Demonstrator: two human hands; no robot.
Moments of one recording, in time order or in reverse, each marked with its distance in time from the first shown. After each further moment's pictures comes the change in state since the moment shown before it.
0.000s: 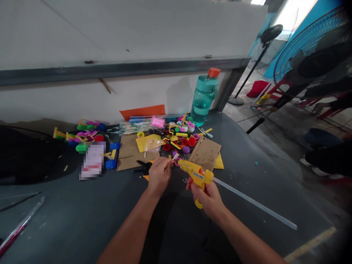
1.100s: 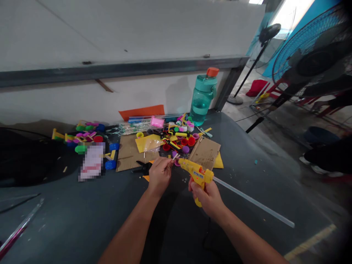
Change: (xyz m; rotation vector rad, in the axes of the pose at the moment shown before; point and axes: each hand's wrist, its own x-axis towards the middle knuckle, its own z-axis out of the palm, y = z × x) left_hand 0.001 0.003 0.000 -0.024 0.000 -0.004; right_hand 0.002 -0.001 -0.001 -0.128 0.026 -0.023
